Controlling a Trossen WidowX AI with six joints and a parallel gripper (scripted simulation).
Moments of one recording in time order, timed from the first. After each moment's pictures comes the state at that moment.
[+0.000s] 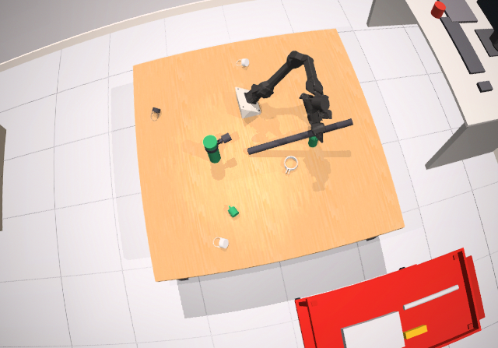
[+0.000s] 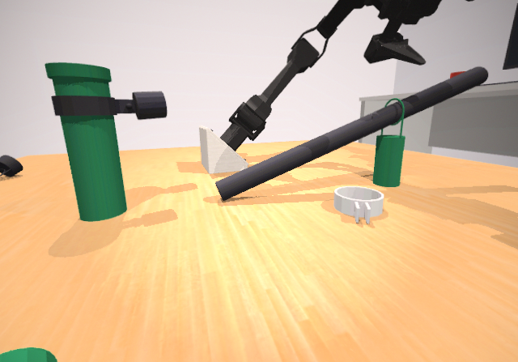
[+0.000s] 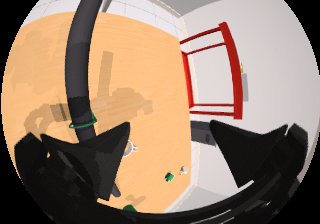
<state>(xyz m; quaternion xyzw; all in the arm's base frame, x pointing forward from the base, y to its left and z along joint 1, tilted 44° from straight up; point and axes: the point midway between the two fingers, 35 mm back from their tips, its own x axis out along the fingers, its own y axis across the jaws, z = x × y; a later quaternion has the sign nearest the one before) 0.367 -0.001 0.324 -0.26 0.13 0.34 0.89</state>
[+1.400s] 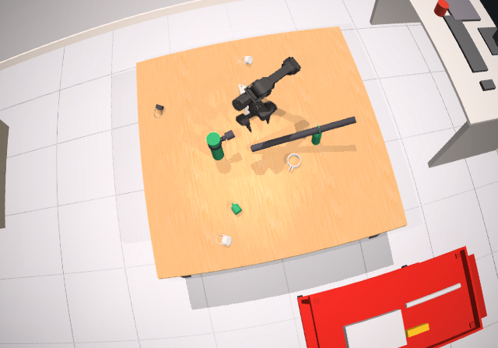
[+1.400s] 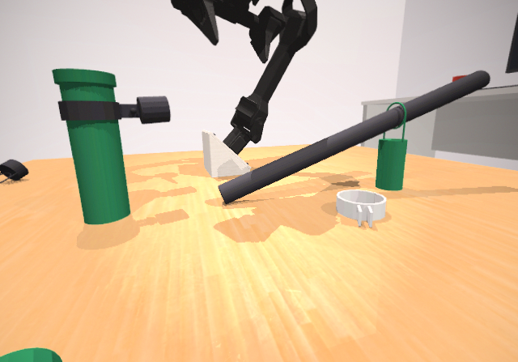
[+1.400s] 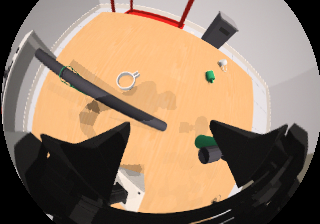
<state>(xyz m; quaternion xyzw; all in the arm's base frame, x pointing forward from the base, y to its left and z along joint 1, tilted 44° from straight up) 0.250 -0.189 0.135 0.18 0.42 0.25 0.86</state>
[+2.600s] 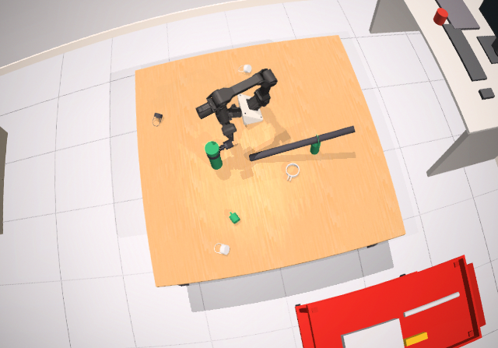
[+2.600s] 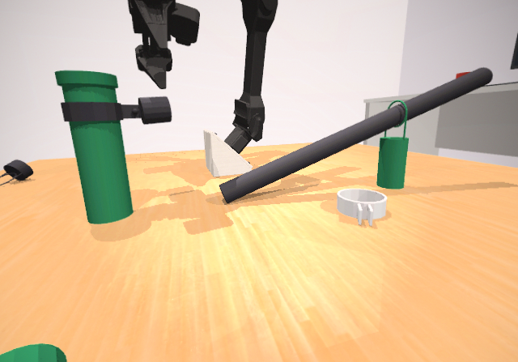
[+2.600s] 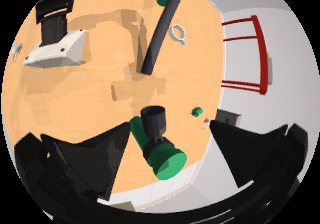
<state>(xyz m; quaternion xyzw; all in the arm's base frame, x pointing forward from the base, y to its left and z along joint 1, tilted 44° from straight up) 0.197 -0.261 0.037 -0.35 0.15 0.46 0.80</state>
